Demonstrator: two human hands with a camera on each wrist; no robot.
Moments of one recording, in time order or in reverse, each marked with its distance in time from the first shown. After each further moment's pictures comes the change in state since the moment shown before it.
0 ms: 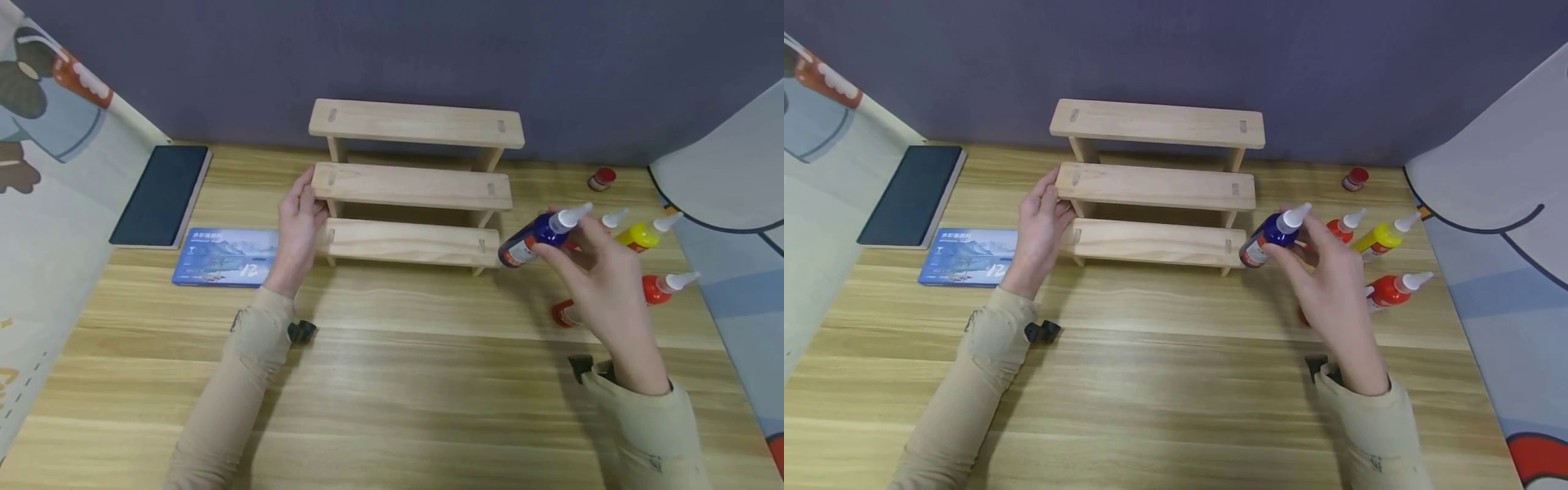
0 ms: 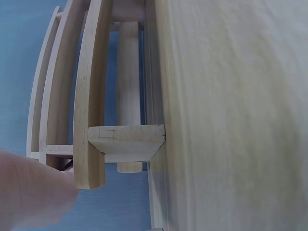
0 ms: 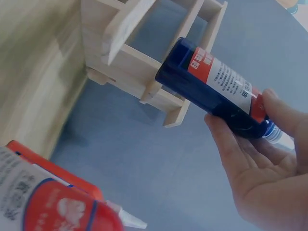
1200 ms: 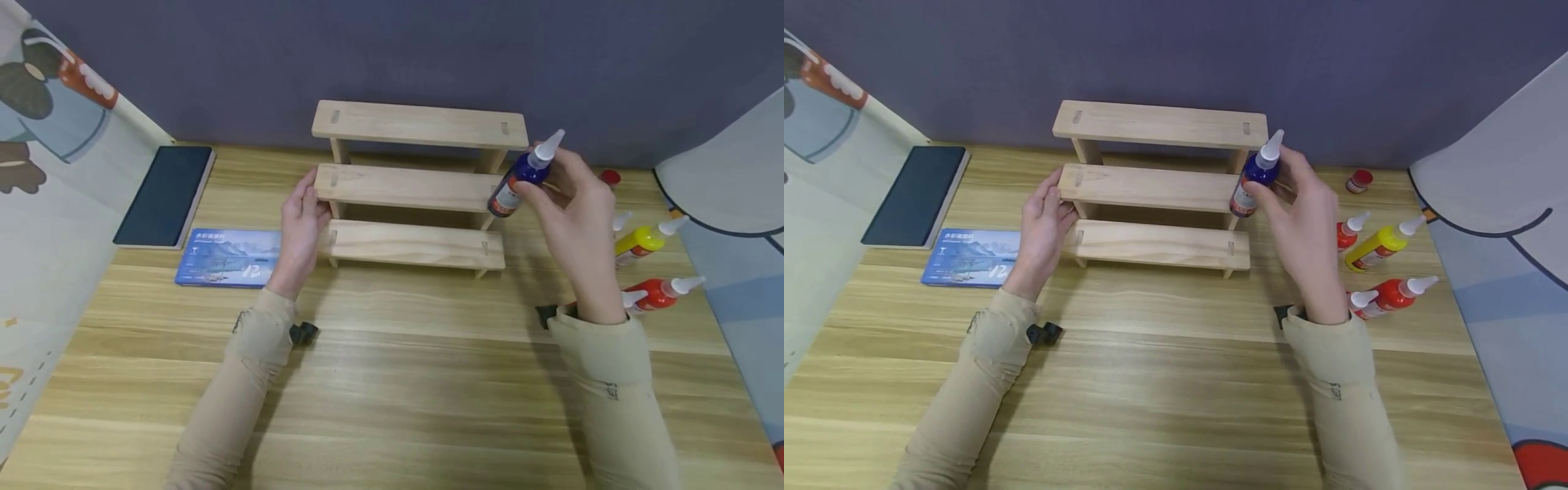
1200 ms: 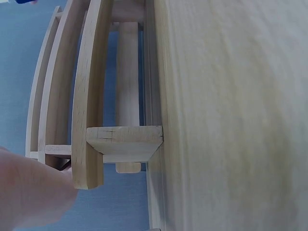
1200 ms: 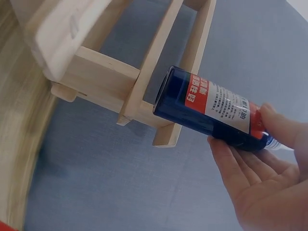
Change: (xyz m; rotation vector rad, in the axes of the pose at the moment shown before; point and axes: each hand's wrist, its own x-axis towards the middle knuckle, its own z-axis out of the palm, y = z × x) left_hand -0.001 0.000 0.000 0.015 0.001 0.000; right_hand 0.066 -0.014 0.025 0.184 0.098 0.058
